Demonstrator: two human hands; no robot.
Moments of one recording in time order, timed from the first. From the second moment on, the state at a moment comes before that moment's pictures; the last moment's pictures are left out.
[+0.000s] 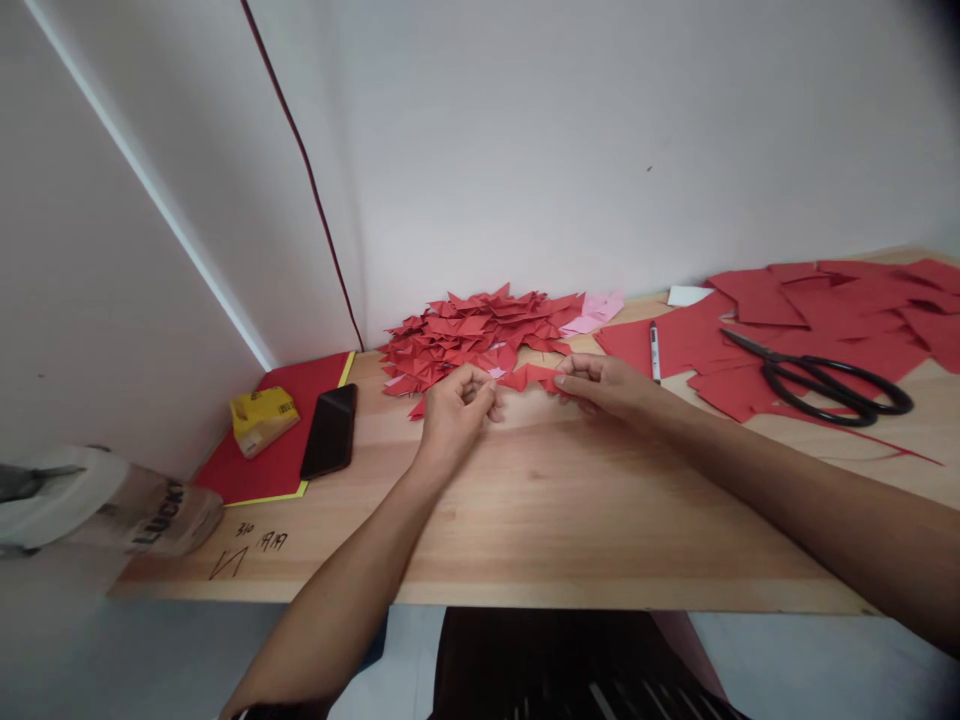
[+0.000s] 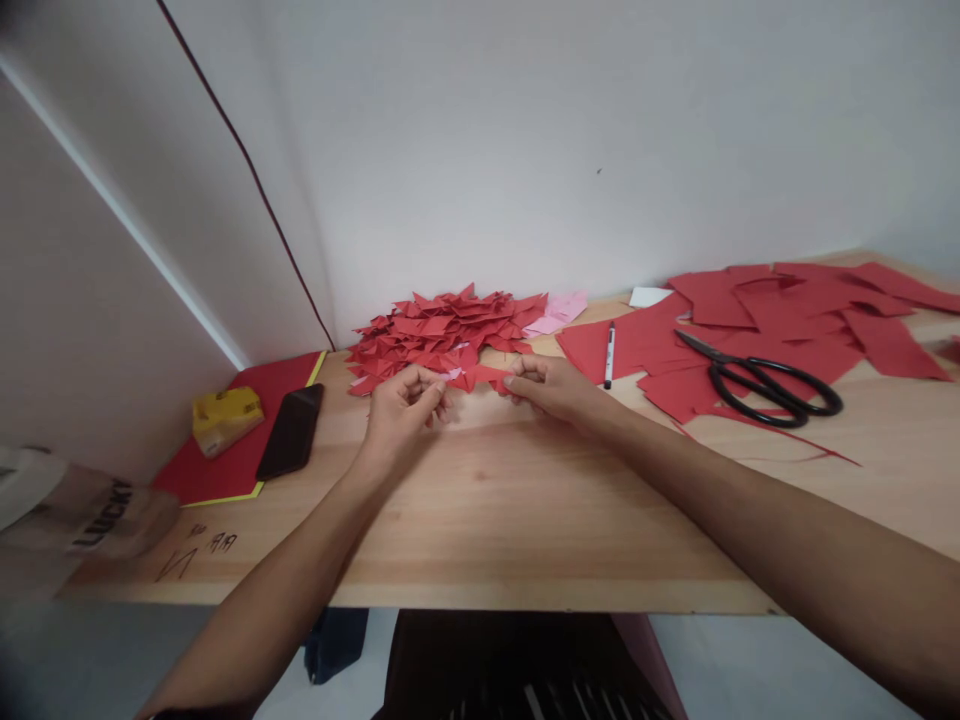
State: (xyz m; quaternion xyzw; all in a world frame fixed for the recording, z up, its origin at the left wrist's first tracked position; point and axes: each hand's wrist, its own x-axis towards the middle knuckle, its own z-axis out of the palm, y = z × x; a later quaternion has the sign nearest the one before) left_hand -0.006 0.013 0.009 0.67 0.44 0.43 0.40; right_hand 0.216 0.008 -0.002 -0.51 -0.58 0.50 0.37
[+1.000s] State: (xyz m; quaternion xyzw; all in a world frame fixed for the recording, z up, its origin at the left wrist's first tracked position) left_hand -0.001 0.009 -0.001 0.86 0.29 0.41 -0.12; right_hand 0.199 -0.010 0.004 -0.48 -0.58 0.56 0.35
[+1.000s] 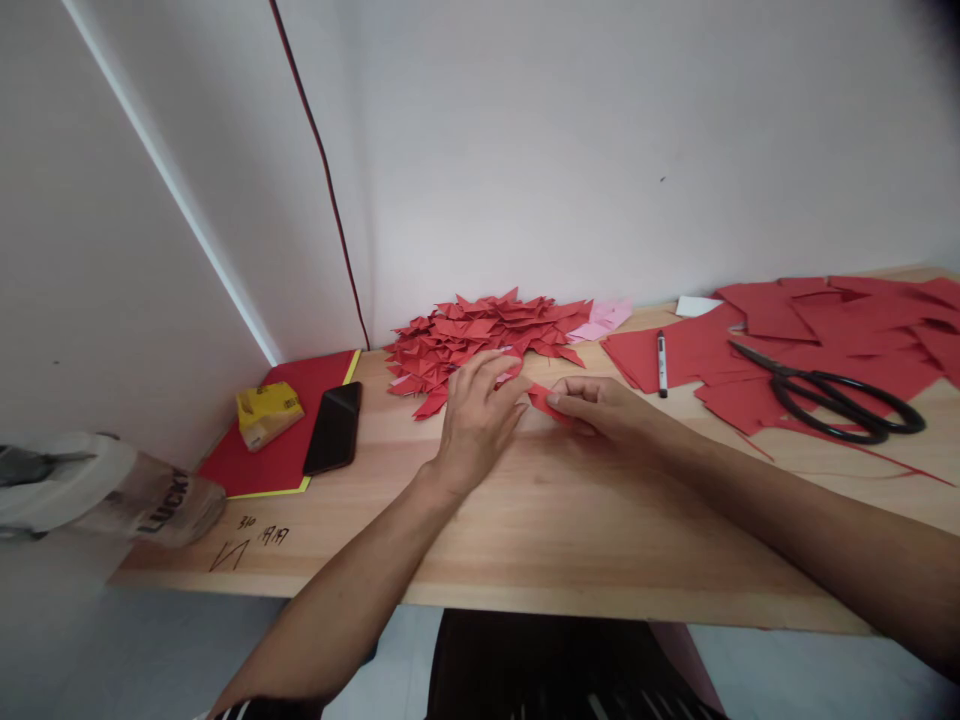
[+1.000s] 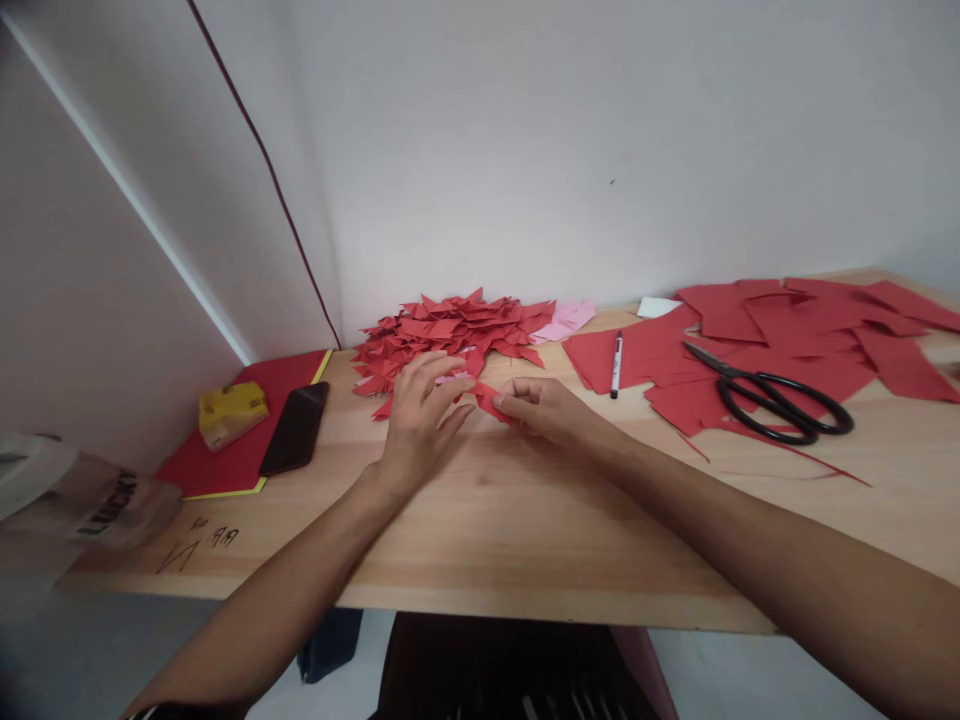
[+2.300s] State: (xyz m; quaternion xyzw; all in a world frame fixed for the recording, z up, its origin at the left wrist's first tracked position) left_hand 0.012 -0.003 0.003 0.78 0.34 0.52 0.11; right_hand 0.193 -0.013 0.000 -0.43 -0.61 0.48 0.46
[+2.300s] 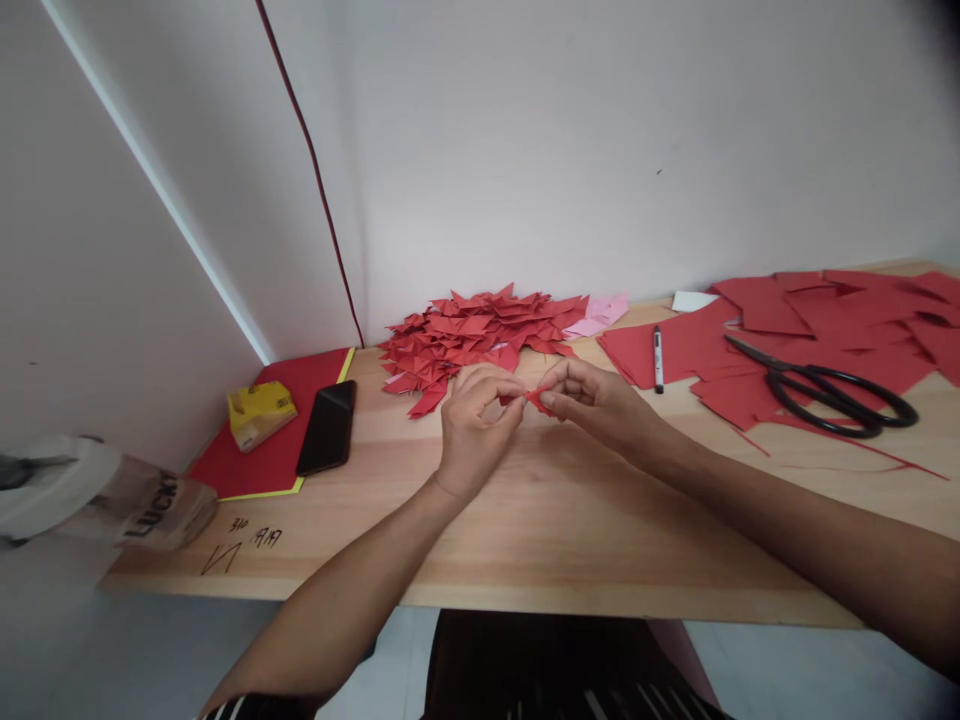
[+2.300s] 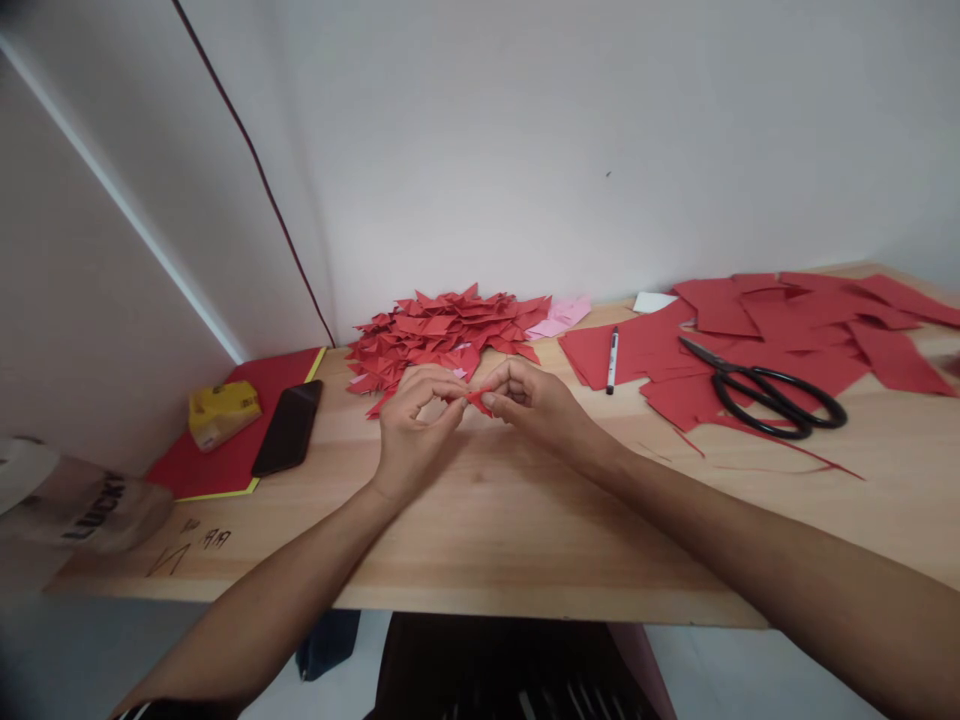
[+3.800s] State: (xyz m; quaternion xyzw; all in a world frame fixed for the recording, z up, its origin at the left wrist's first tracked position) left_hand 0.014 0.001 -0.001 0.76 0.38 0.49 0.21; right_hand 0.195 -0.016 0.002 -0.50 -0.69 0.32 0.41
